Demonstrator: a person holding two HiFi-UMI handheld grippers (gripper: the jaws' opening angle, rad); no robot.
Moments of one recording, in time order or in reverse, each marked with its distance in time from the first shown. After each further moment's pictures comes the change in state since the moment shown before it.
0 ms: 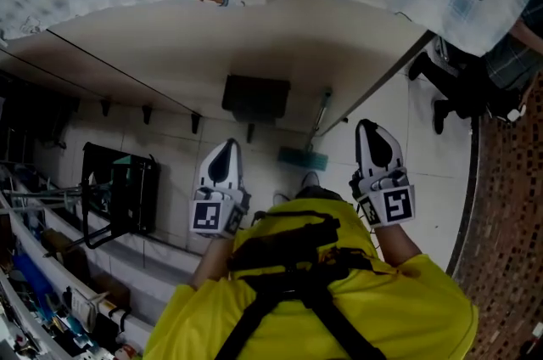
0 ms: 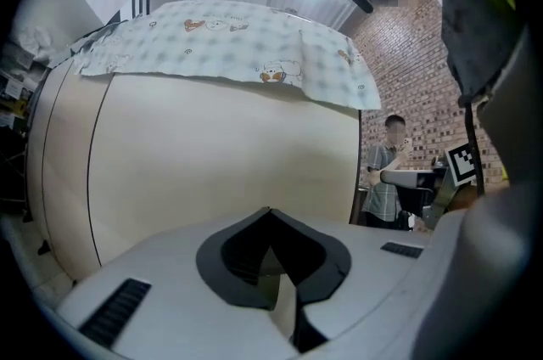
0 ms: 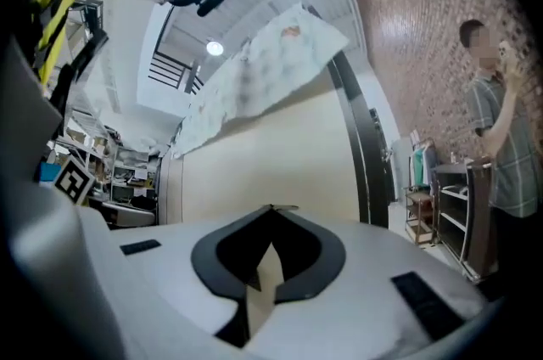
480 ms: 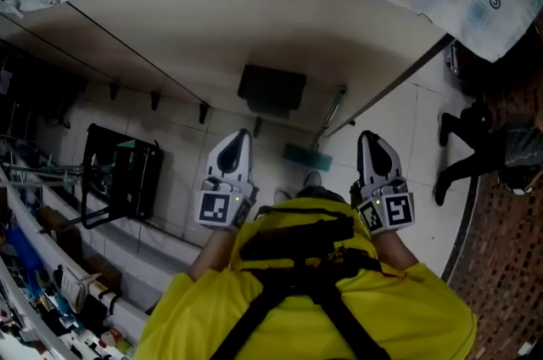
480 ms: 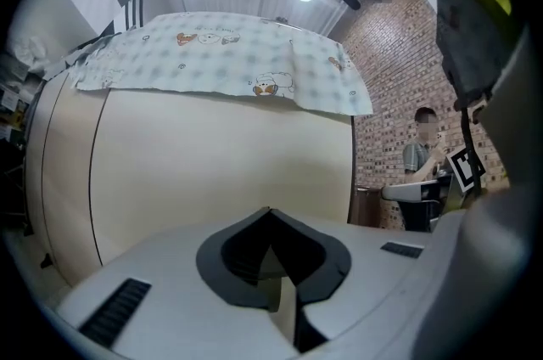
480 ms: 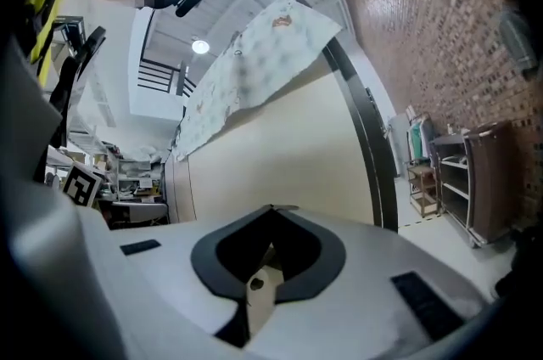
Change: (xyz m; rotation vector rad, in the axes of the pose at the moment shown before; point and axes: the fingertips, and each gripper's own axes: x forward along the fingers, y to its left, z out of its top) left arm -0.015 -0.007 0.014 0.054 -0.023 -0.011; right arm -0.018 0.023 -0.028 0.124 0.086 0.016
